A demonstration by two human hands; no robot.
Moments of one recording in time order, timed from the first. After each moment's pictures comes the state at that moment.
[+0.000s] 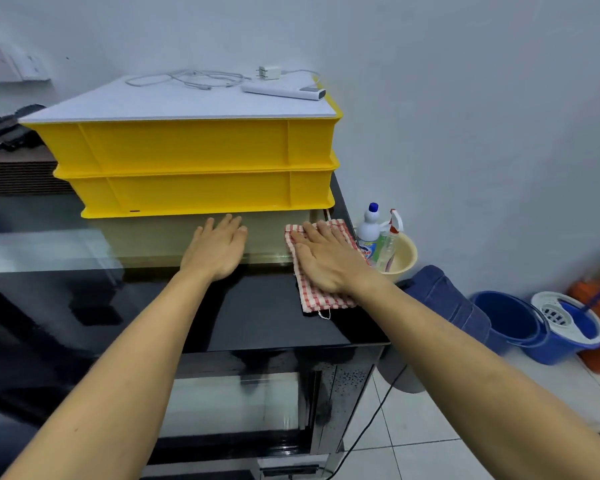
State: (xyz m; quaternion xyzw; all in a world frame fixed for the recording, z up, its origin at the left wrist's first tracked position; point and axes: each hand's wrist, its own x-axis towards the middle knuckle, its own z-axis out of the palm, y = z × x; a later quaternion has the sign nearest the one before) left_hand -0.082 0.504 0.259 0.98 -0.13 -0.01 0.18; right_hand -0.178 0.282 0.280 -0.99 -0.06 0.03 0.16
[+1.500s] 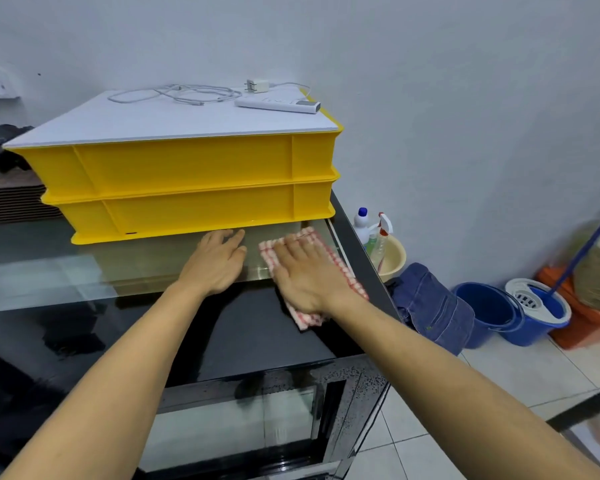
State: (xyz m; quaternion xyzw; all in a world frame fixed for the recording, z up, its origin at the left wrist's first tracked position) left_hand -0.058 0.531 0.265 0.96 -0.21 -0.03 0.17; right_hand -0.166 0.343 0.268 -0.99 -0.02 0.00 0.11
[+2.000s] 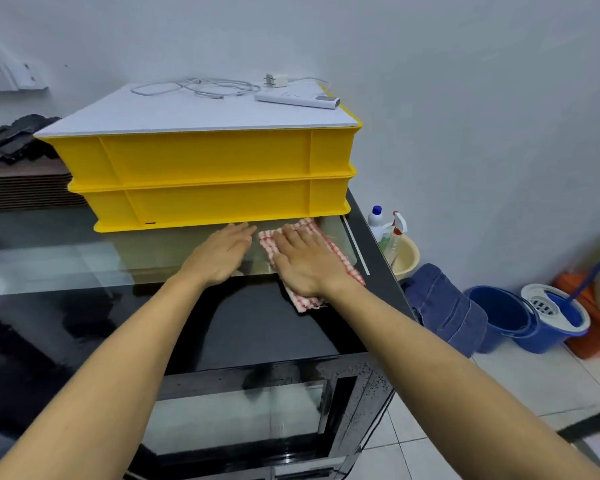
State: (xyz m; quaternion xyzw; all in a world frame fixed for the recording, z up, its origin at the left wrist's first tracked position) left_hand -0.050 0.554 0.264 0.95 -0.26 -0.06 0.19; right_hand -0.139 0.359 0.271 -0.99 -0.03 0.01 0.12
